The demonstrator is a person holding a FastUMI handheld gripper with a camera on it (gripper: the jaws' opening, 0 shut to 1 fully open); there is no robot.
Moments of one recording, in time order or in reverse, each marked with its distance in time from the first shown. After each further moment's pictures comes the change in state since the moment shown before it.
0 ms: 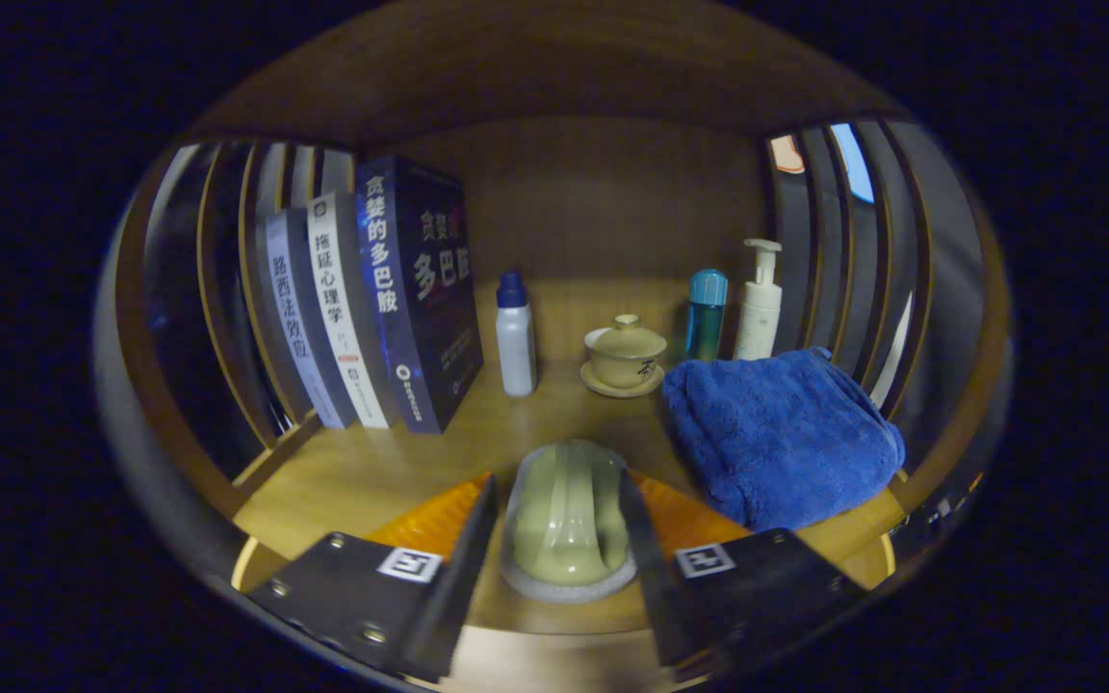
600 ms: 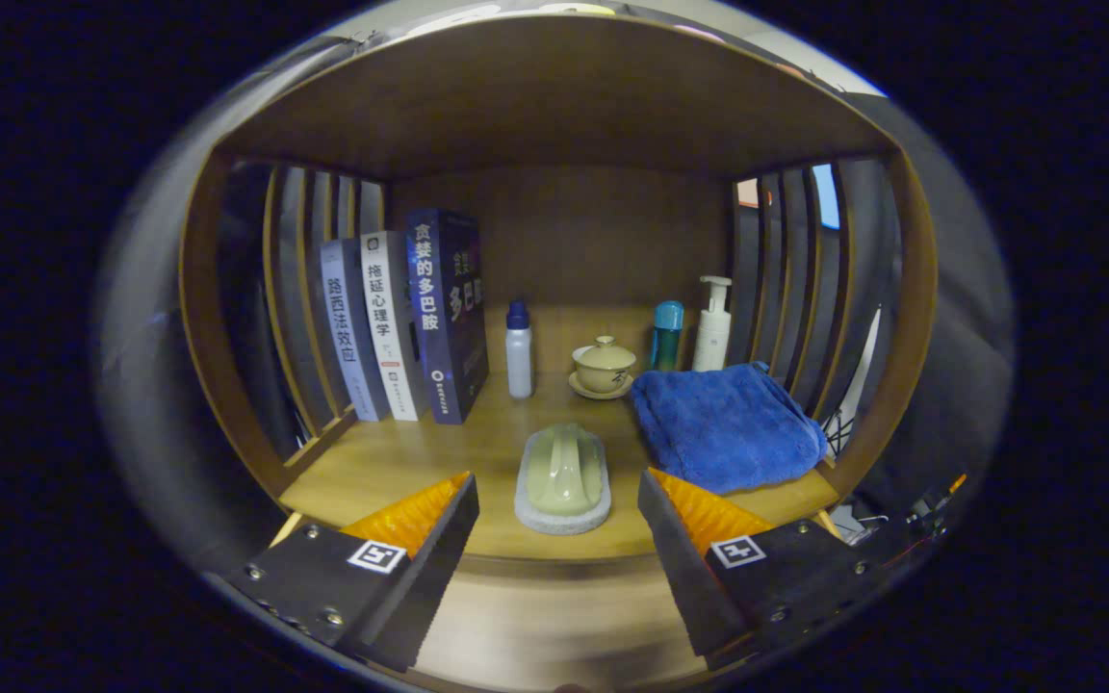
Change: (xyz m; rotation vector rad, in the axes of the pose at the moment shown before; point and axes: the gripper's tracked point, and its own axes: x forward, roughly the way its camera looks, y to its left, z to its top) arm -0.103 0.002 0.008 0.034 -0.059 0.000
